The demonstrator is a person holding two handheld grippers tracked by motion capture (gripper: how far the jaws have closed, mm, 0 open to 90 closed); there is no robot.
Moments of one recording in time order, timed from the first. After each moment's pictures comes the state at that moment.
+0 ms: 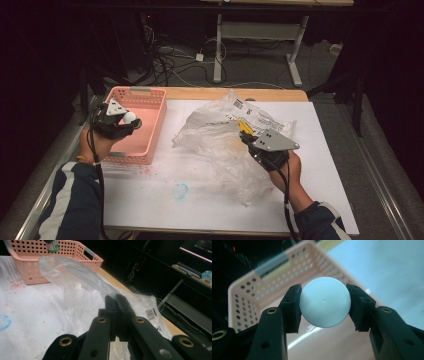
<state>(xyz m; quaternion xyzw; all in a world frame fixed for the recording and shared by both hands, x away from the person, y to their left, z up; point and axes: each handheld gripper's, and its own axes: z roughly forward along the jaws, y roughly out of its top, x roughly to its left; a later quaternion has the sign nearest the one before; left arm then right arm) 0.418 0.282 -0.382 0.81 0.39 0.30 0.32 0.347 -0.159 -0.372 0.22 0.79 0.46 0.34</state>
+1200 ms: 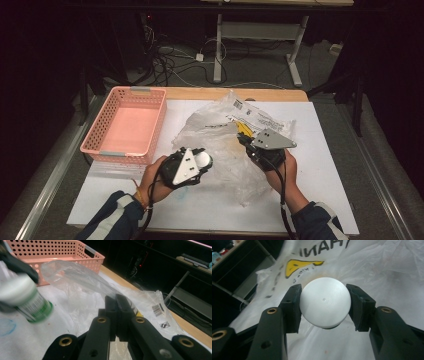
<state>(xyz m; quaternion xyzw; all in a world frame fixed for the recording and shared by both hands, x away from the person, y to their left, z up) 0.320 0.094 -0.412 0.86 0.11 0.29 0.39 0.352 -0.155 -0.381 0.25 0.79 0.47 0.32</state>
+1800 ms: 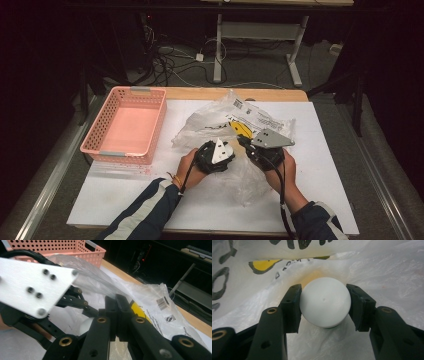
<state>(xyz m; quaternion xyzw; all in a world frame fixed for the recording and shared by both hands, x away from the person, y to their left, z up) 0.391 0.032 -0.469 0.87 0.17 0.26 0.39 0.358 -0.156 -0.389 0.26 0.80 0.46 0.30</state>
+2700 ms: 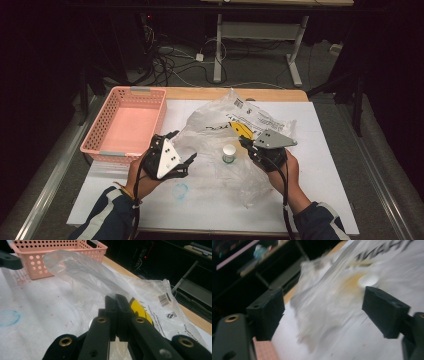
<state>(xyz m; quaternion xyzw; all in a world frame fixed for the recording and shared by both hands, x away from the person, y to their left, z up) 0.333 0.147 -0.404 0.81 0.23 0.36 0.40 0.354 -0.162 -0.386 0.26 0.80 0.45 0.29</state>
